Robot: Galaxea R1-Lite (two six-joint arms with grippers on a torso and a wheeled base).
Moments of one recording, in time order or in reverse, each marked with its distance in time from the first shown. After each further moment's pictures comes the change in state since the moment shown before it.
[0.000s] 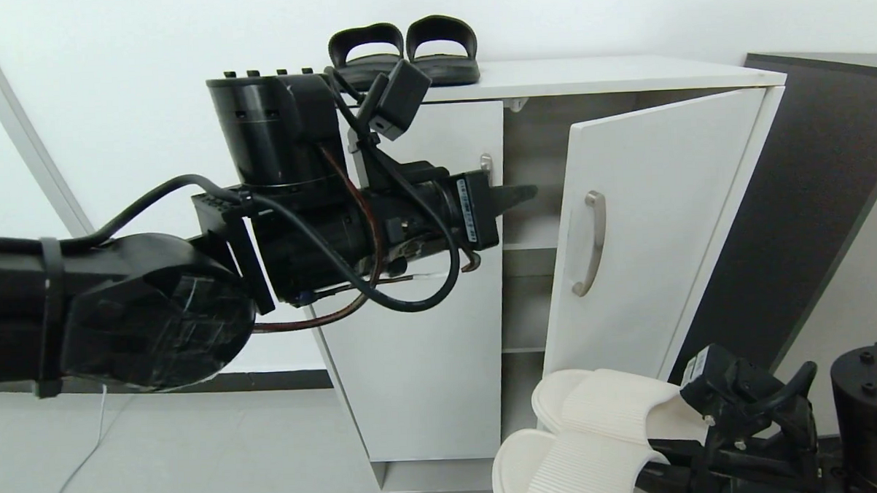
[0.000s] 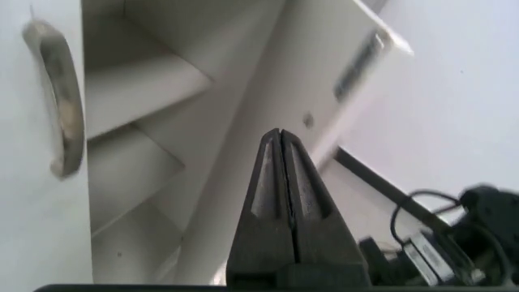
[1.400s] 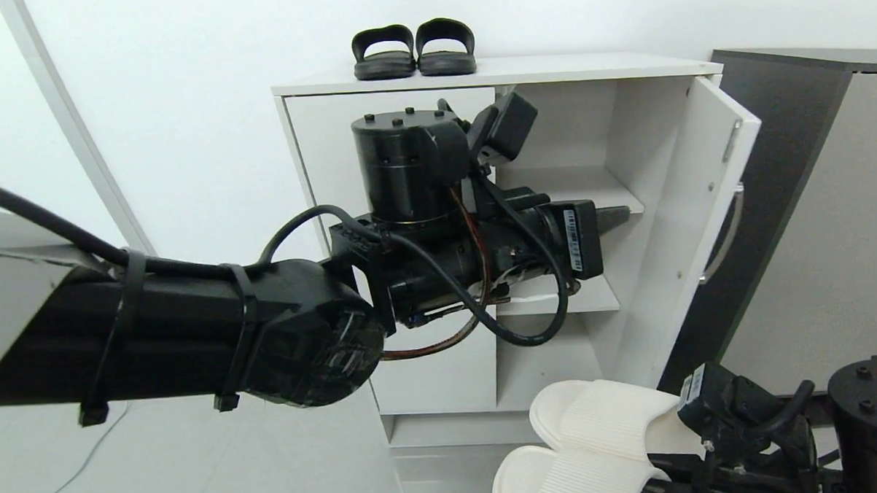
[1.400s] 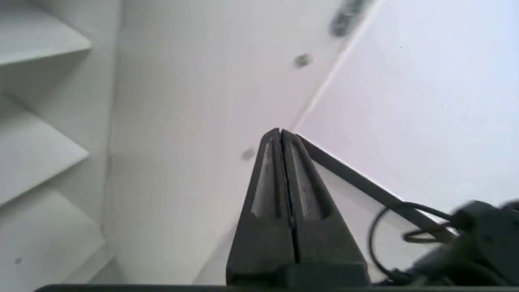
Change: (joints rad) left arm -0.129 0.165 -0.101 -0.103 0.013 -0.031; right arm 0.019 0.002 0.020 0.001 0.003 -0.028
